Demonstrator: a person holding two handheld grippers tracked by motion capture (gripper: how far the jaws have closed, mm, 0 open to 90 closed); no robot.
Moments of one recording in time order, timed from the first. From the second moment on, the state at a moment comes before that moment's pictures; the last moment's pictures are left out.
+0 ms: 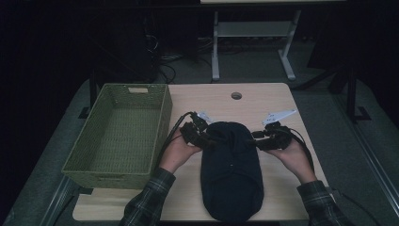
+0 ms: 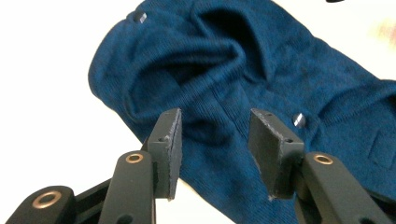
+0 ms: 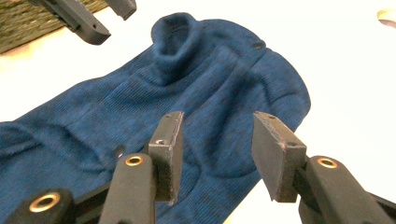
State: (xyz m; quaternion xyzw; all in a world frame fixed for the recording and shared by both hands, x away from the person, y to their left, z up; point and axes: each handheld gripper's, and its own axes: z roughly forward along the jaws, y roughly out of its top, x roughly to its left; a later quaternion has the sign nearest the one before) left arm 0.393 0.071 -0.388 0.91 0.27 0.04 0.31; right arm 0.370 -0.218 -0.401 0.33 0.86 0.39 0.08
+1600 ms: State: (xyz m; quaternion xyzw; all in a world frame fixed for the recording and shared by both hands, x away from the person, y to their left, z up) left arm 0.484 0.059 -0.448 0.92 0.32 0.05 0.24; right arm 0.476 -0.211 -0.444 0.40 0.84 0.36 0.07
